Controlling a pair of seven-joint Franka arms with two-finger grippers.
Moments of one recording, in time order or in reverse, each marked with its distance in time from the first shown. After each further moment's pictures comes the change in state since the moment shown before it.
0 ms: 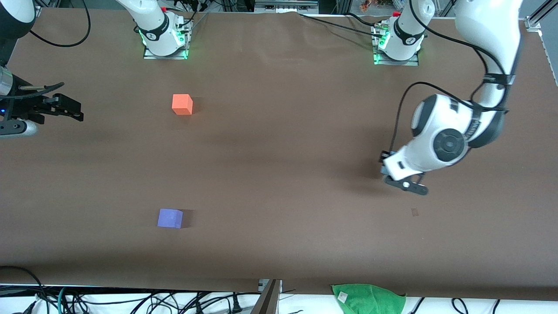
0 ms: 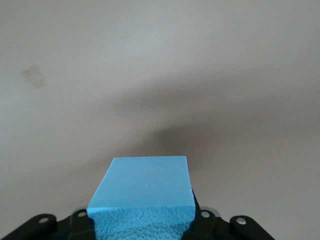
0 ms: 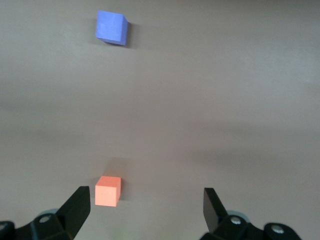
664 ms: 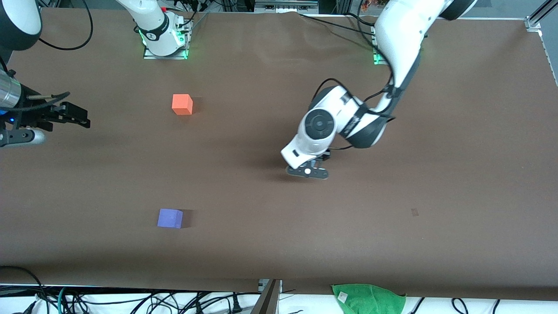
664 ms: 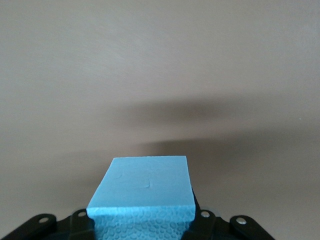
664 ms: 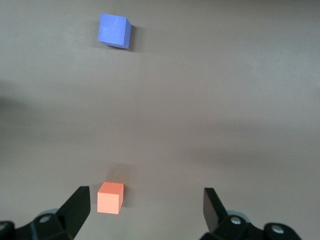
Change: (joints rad) left arm -0.373 0.319 -0.033 0.365 -0.001 0.017 -0.562; right arm 0.000 0.042 0.001 -0.002 0.008 0.034 0.000
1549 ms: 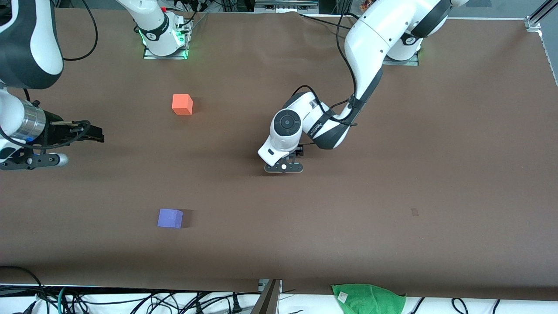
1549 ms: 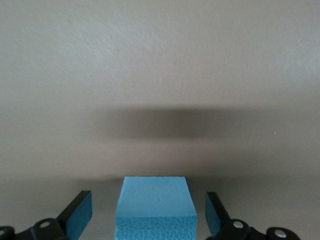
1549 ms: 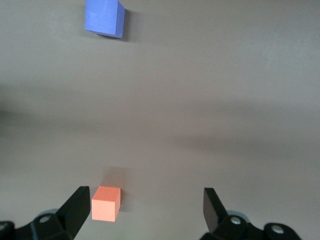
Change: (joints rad) left arm -0.092 0.114 0.016 0.074 0.000 0.093 -0.199; right arm 0.001 0.108 0.001 -0.003 0.001 0.037 0.004
